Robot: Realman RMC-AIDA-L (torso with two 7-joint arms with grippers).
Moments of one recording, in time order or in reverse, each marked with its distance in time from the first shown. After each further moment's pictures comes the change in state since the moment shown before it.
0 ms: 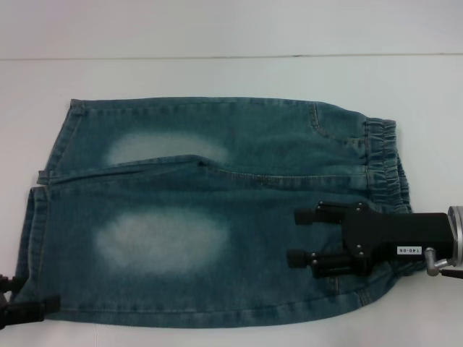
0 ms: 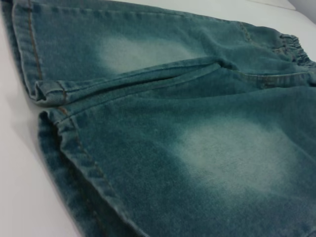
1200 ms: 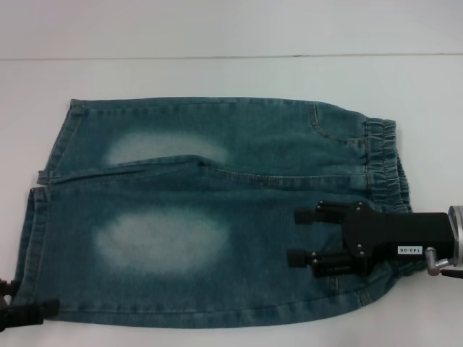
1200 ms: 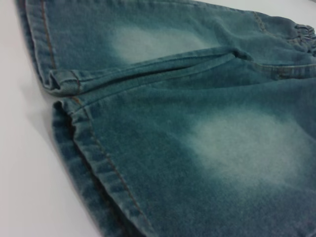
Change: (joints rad) left arm -0.005 -0.002 0.009 0.000 0.029 -0.025 -0.013; right arm 0.000 0.000 0.003 0.000 0.002 -0.007 0.001
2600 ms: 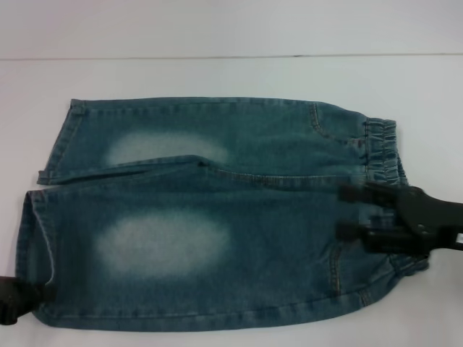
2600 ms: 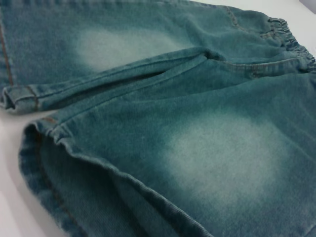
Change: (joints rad) left arm -0.036 0.000 0.036 0.010 0.006 0.033 -0.013; right arm -0.079 -0.044 0.098 -0.012 0.101 -0.152 0.077
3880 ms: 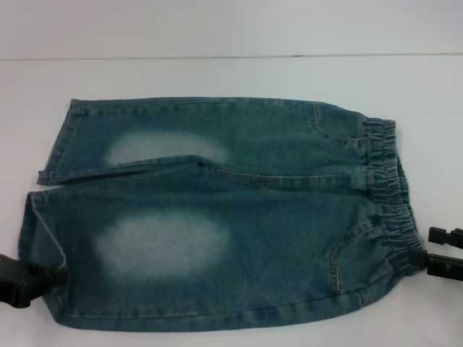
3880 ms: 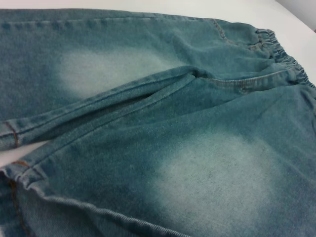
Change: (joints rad) left arm -0.047 -0.001 0.001 -0.020 -0.004 -0.008 0.000; right arm -0.145 -0.049 0.190 0.004 -0.218 0.266 -0.021
